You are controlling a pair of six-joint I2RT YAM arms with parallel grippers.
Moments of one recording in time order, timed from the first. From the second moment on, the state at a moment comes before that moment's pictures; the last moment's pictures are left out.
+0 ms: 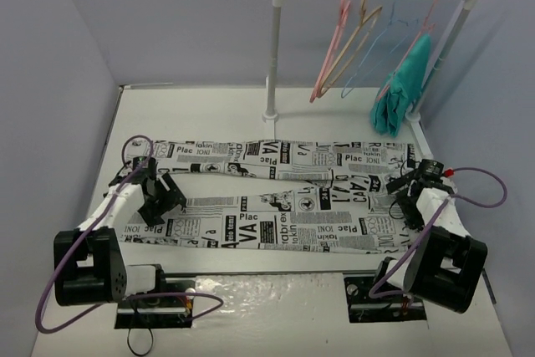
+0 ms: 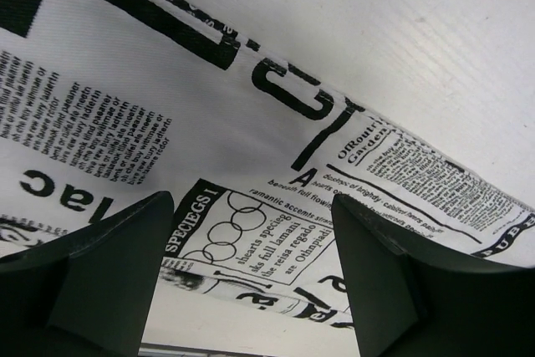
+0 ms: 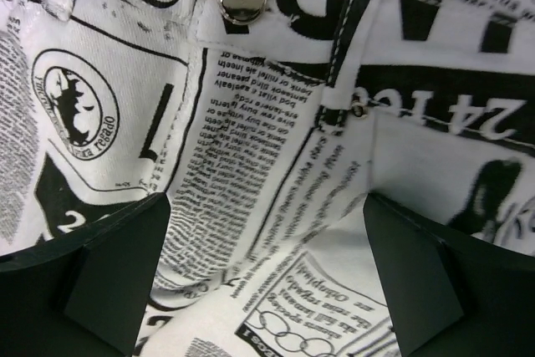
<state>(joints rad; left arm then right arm) 0.05 1.28 0.69 -0.66 0.06 -0.61 -0.40 1.23 0.59 -0.49 0.10 0.76</state>
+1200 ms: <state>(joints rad) 0.25 2.22 1.81 -0.65 -0.10 -0.11 0.10 1.25 0.80 -0.46 0.14 0.41</state>
